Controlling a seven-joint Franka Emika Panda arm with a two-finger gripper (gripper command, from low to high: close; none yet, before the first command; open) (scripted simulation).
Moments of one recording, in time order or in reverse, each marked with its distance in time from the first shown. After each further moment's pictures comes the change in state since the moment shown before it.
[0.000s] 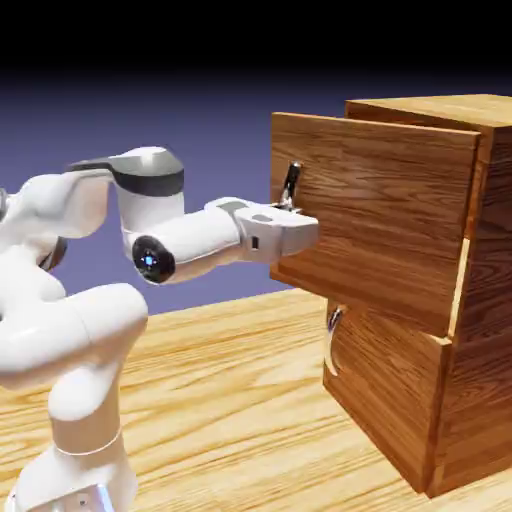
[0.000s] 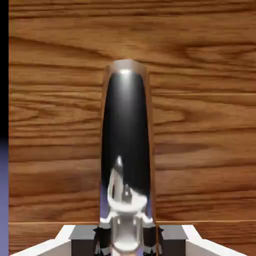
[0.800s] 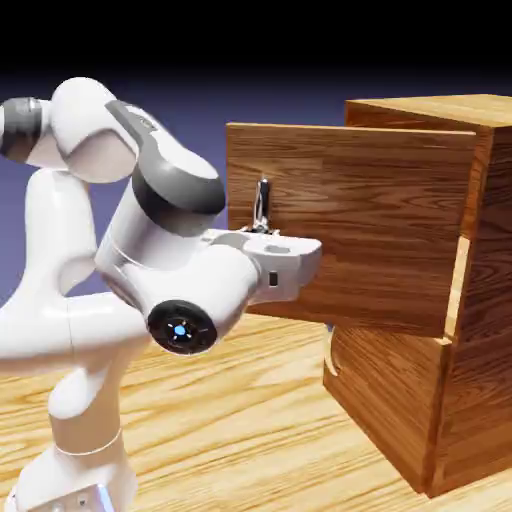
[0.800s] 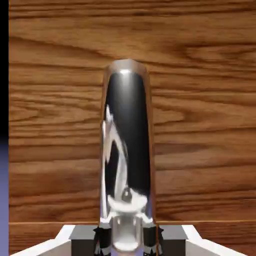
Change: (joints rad) arm -0.428 -0.775 -0.257 0.369 -0.800 -0.657 -0.594
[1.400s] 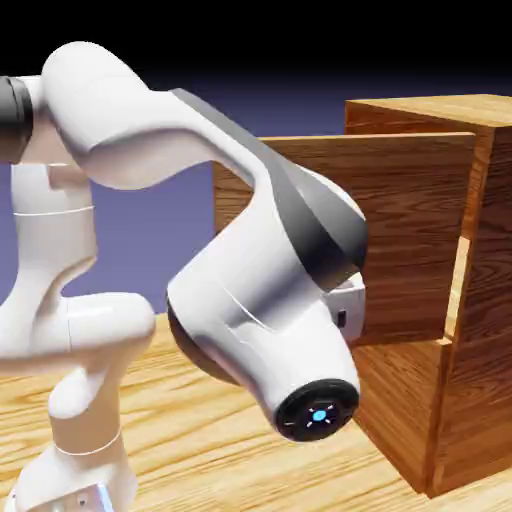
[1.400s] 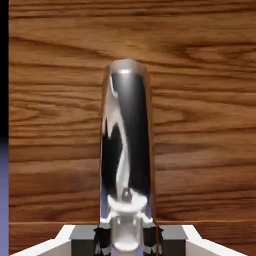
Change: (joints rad) arm 0.011 -0.646 0.037 0.580 -0.472 -0.132 -0.220
